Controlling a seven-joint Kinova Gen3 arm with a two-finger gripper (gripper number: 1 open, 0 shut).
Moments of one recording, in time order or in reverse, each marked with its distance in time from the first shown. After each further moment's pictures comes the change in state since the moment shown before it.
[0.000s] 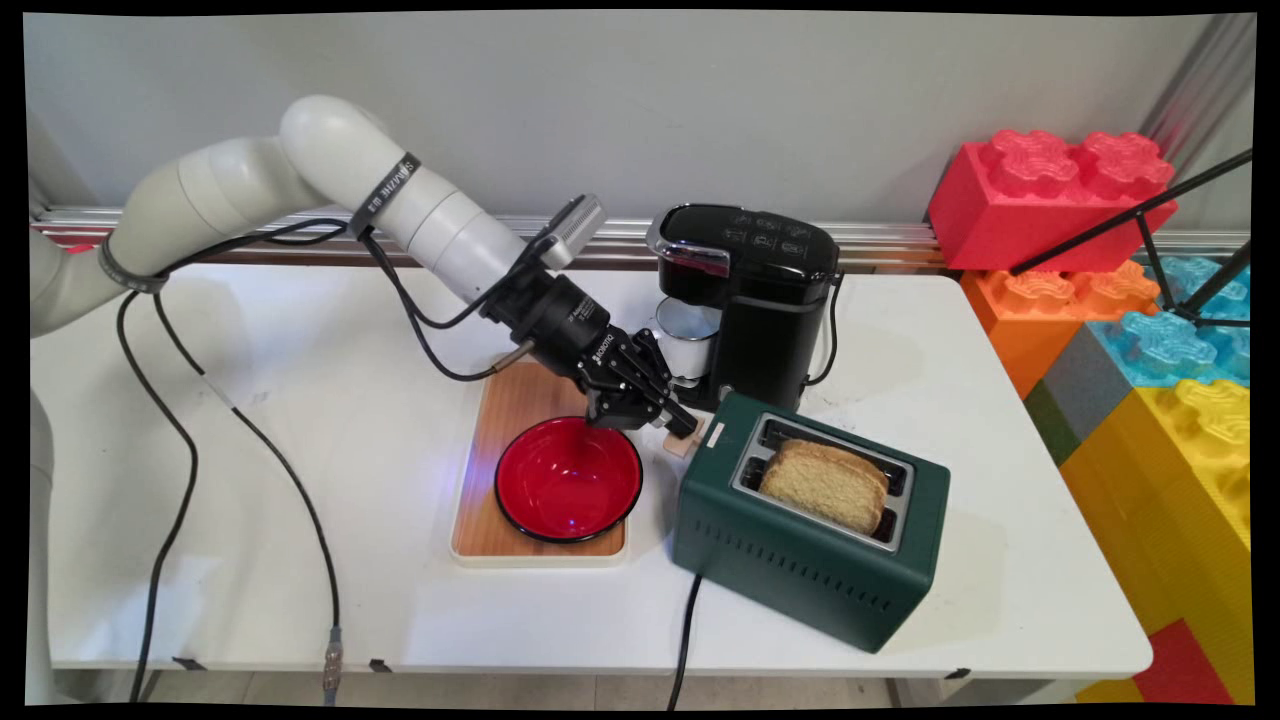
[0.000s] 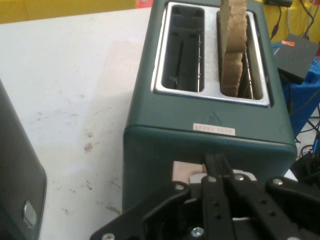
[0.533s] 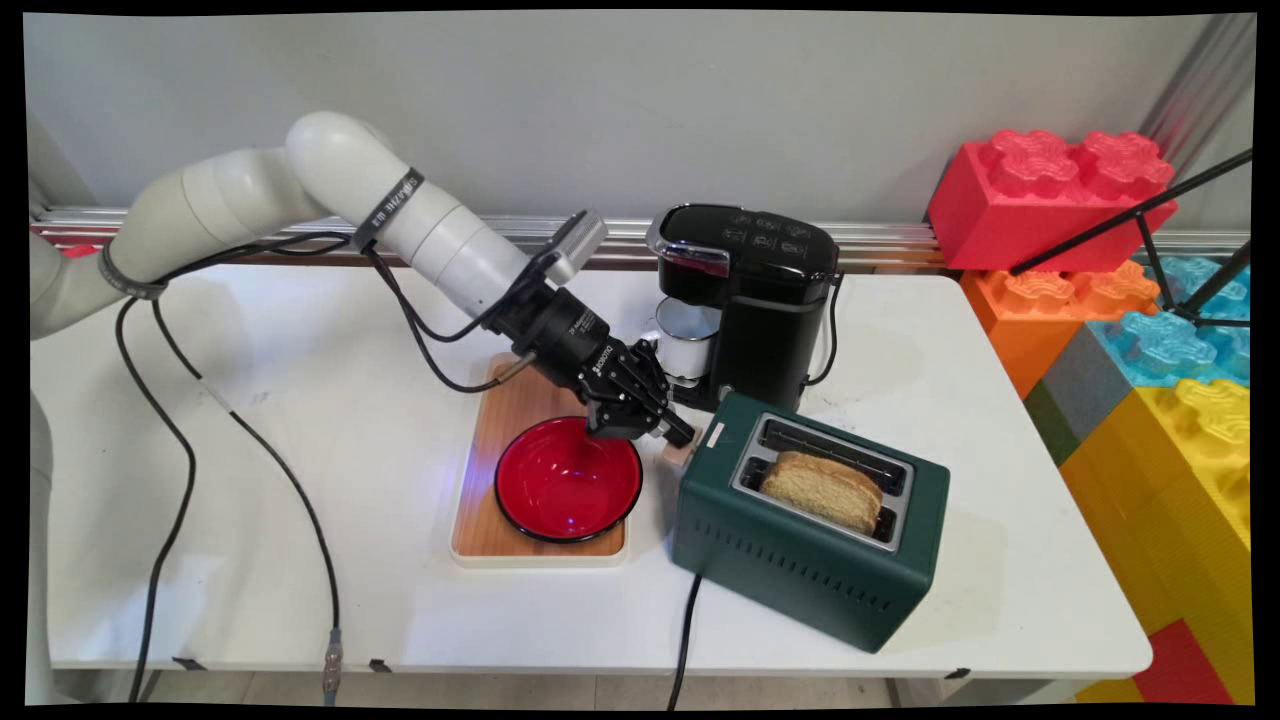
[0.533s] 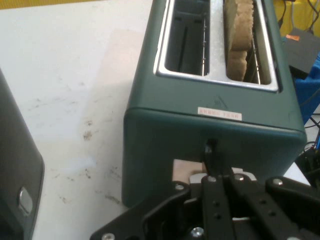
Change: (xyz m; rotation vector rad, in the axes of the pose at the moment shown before) arm -0.011 0.001 0.008 0.007 -0.014 -0.018
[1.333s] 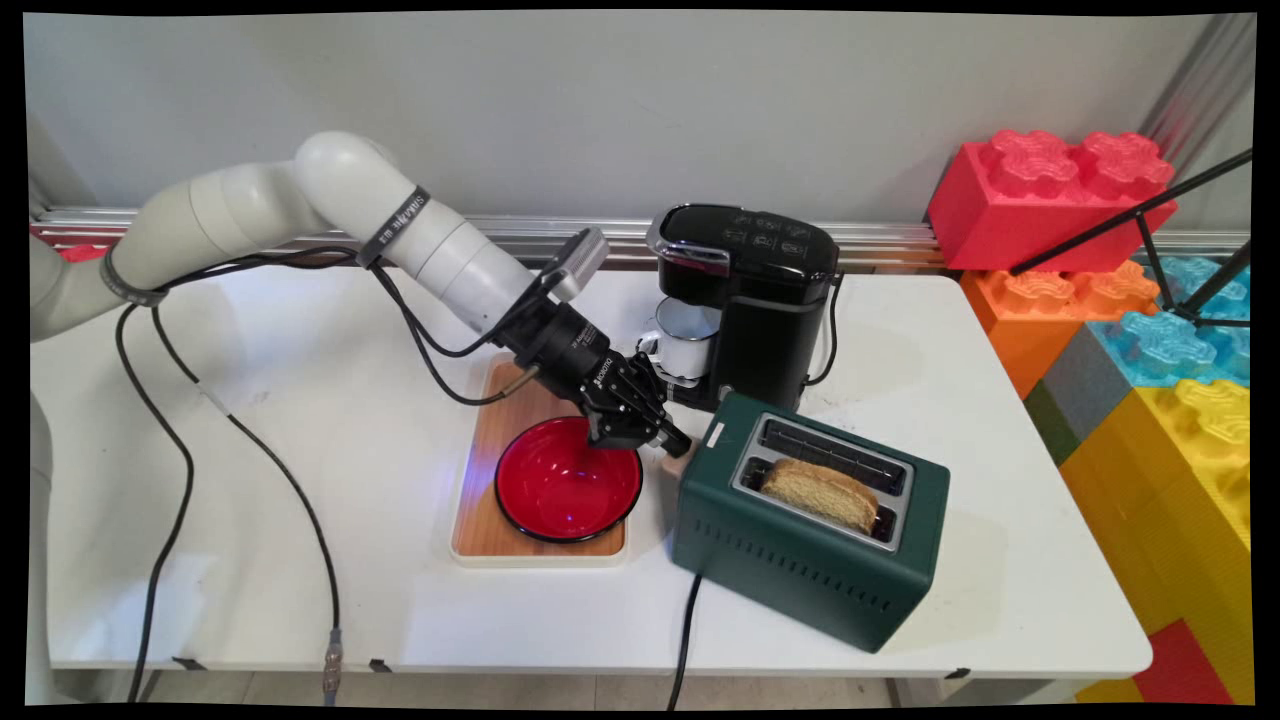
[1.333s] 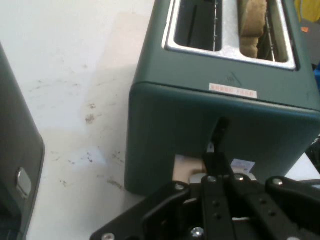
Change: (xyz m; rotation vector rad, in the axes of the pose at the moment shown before) arm -0.013 -0.001 0.010 0.014 -0.020 -0.021
